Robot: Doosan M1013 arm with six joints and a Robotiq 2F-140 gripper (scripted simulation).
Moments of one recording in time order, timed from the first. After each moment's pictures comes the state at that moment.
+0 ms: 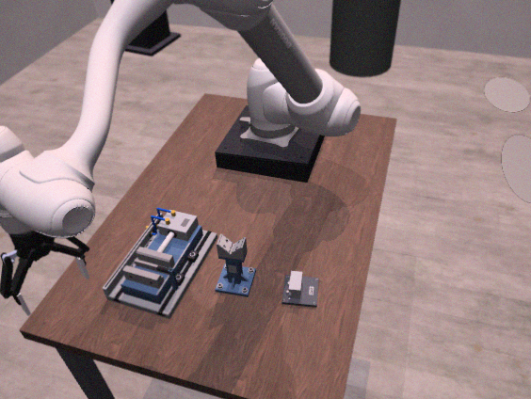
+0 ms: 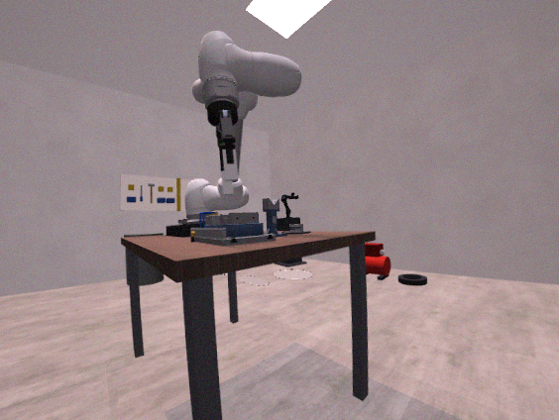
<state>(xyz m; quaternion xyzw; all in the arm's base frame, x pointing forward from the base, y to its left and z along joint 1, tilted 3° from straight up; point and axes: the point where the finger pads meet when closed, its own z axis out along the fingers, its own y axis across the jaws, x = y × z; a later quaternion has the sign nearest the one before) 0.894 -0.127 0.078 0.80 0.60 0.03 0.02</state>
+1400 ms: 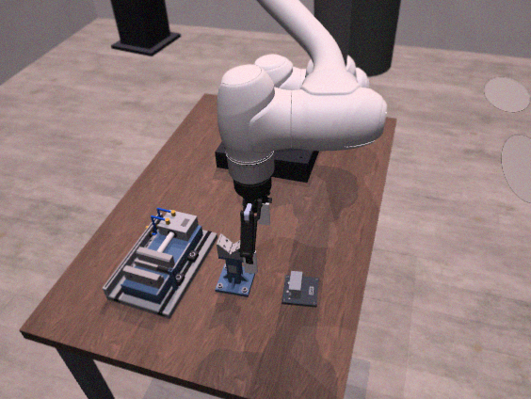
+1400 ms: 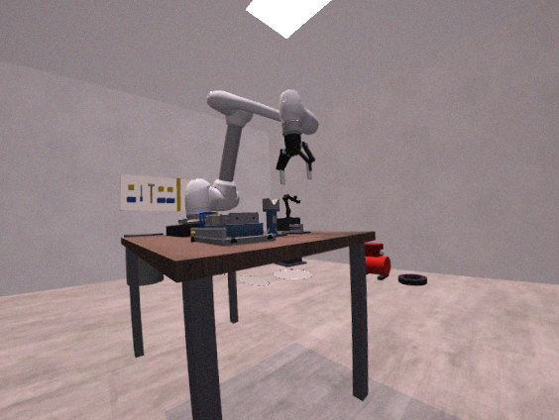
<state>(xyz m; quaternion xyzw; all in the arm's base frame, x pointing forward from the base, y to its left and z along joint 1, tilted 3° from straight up) 0.642 0.277 0.152 0.61 0.79 -0.01 0.00</state>
